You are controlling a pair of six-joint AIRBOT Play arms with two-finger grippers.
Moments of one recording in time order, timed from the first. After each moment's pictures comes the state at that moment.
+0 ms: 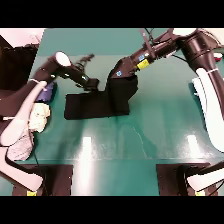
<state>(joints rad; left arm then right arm) -0.24 -1.69 1.62 1.02 -1.25 -1.37 0.37 -1.70 1.99 -0.66 1.55 1.30</state>
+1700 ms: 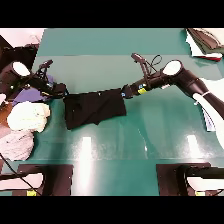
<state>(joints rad) 0.02 -1.44 1.23 1.16 -1.15 -1.45 0.33 -1.50 1.31 -0.78 1.11 1.14</state>
